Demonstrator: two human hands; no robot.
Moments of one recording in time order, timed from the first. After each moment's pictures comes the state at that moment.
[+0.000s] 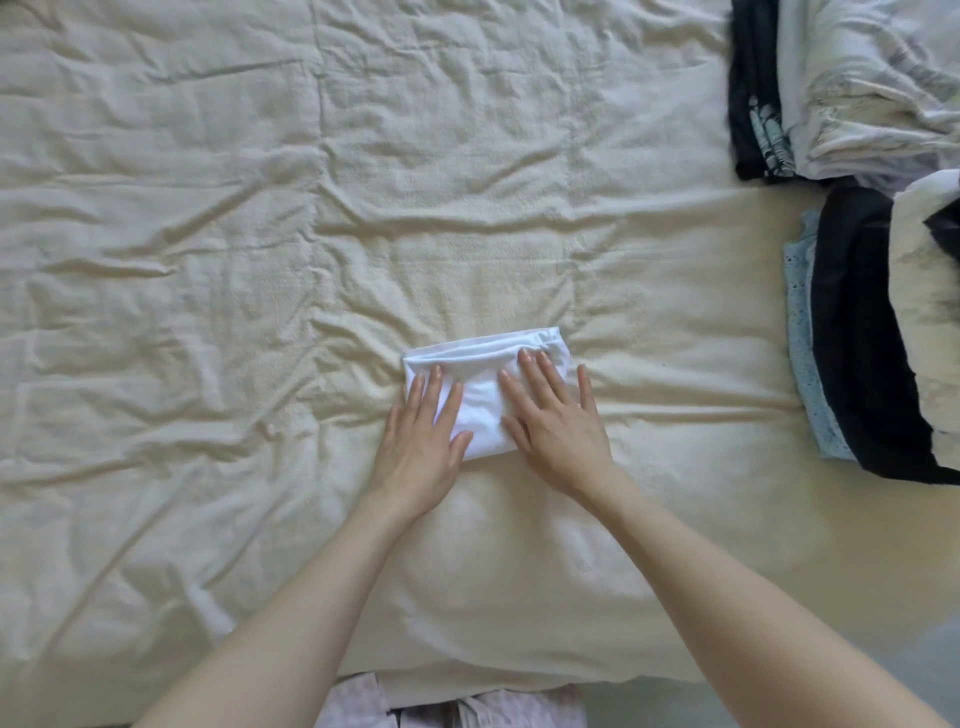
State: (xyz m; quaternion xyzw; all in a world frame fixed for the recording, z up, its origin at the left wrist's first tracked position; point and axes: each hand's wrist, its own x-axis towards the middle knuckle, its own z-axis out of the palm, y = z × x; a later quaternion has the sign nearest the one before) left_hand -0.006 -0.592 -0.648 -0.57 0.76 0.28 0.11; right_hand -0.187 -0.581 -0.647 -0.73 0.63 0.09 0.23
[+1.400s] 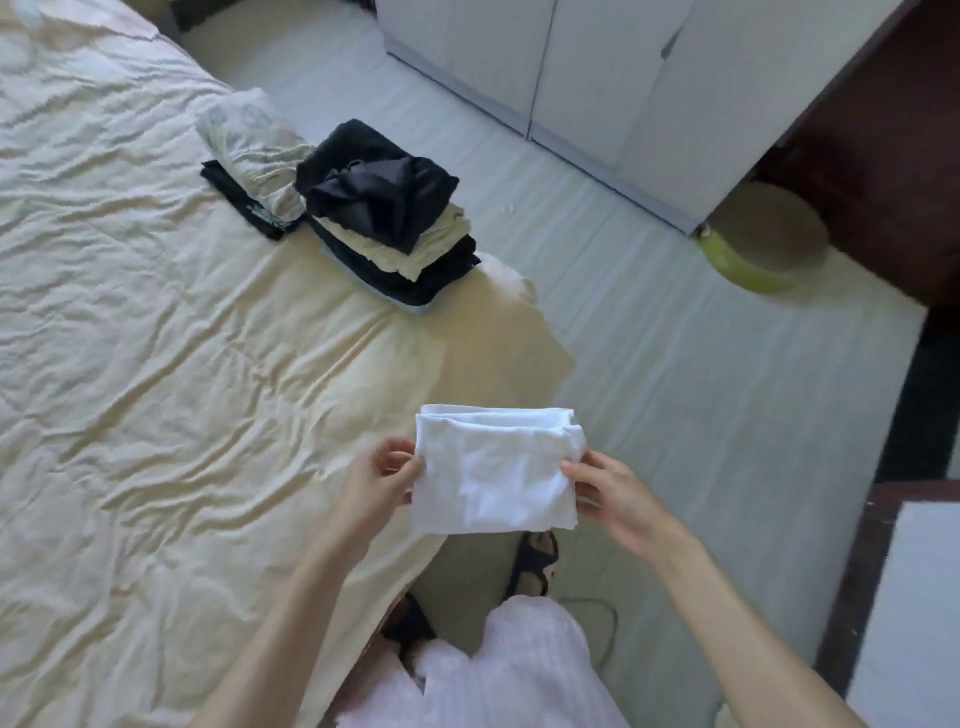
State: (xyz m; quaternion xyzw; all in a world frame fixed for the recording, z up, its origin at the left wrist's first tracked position) left_hand -0.119 -0.391 -0.410 -0.42 0.60 0.68 0.02; right_hand -0.260 -0.170 -0.411 0.11 0.64 -0.58 0.49
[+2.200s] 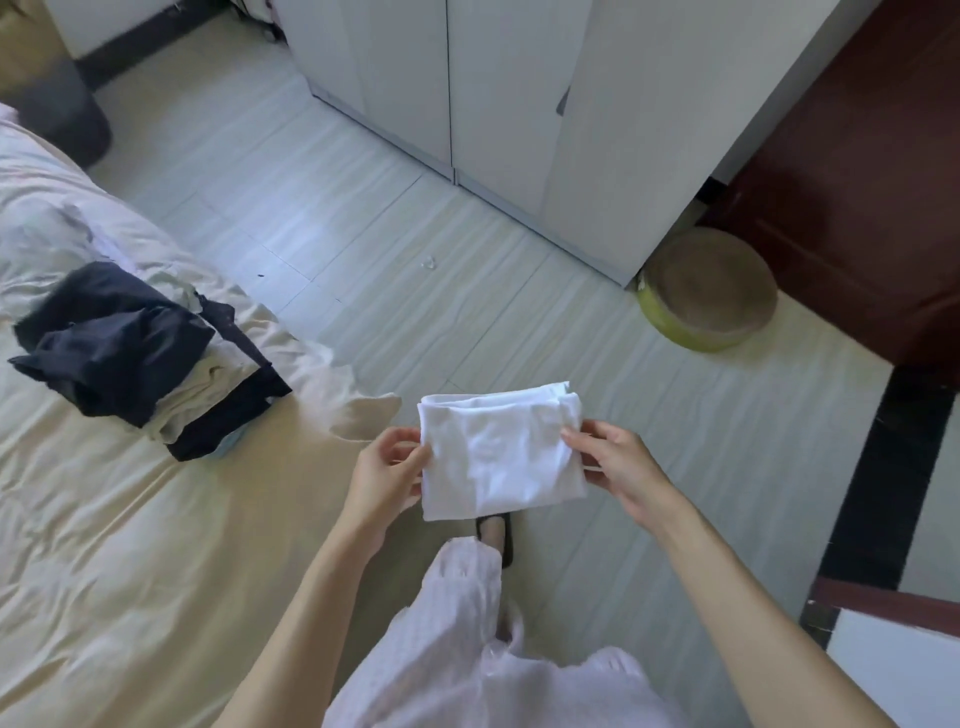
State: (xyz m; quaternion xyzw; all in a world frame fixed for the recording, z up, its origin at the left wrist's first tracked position) left_hand -0.518 -0.226 -0.392 -0.45 0.59 0.67 0.01; right_hand -0.666 -0.025 -0.387 0.08 0.71 -0.55 0.43
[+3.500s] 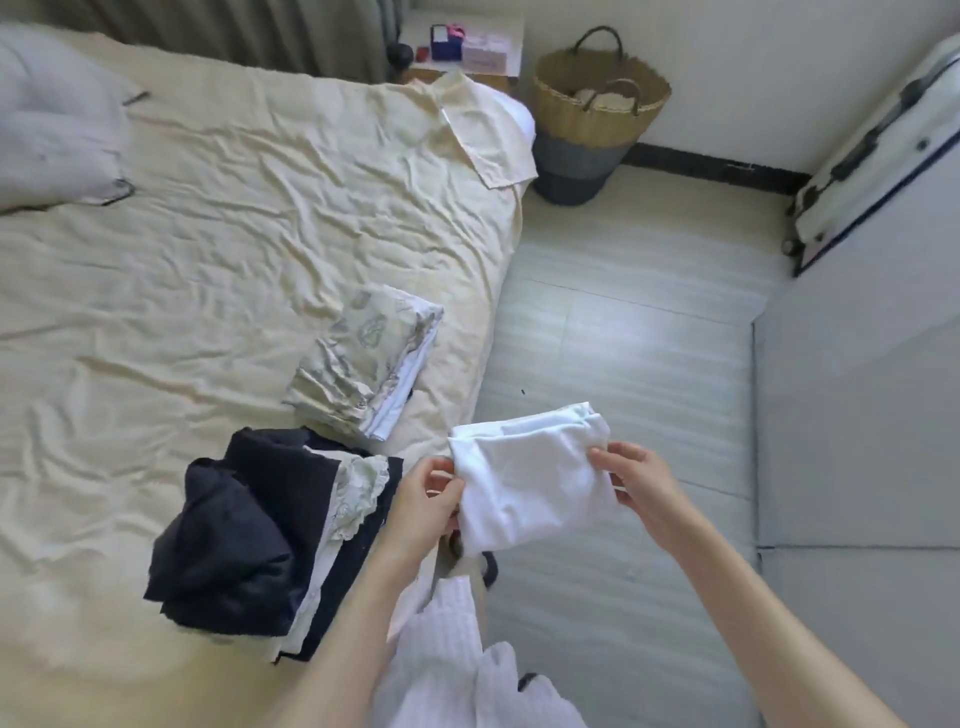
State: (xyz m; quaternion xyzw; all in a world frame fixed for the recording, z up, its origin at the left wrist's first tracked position) left_hand -0.742 -0.666 -0.390 -0.70 0.25 0.57 -0.35; right_hand -0.970 -0.731 -0.393 -0.32 0.68 -0.23 0.62
